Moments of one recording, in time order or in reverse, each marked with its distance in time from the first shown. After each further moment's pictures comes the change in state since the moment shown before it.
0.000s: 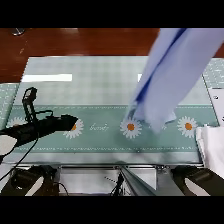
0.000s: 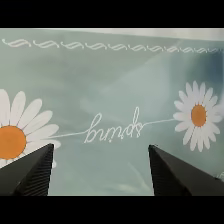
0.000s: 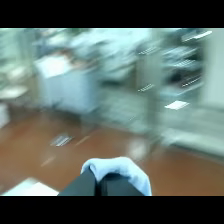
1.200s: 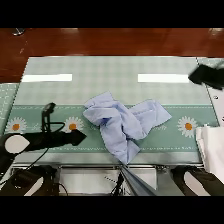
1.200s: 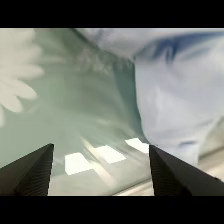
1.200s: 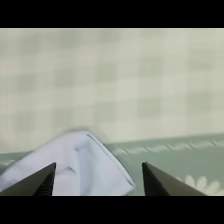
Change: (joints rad) left arm -0.057 -0.069 -0.123 -0.187 -0.125 0.021; right arm -0.479 0.061 -0.863 -0.164 0.235 0.253
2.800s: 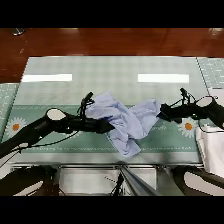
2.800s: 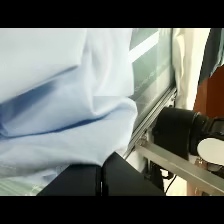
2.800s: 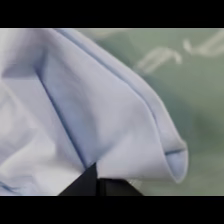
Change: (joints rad) left arm -0.194 -0.602 0.248 -0.713 0.135 0.638; right arm 0.023 -0.365 -0.457 0.459 -0.286 -0.192
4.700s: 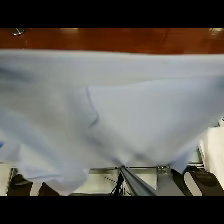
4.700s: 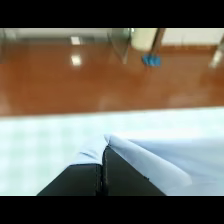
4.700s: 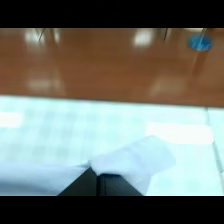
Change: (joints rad) left arm 0.793 0.751 0.671 0.747 -0.343 -0.351; right arm 0.021 0.718 0.855 -0.446 0.502 0.087
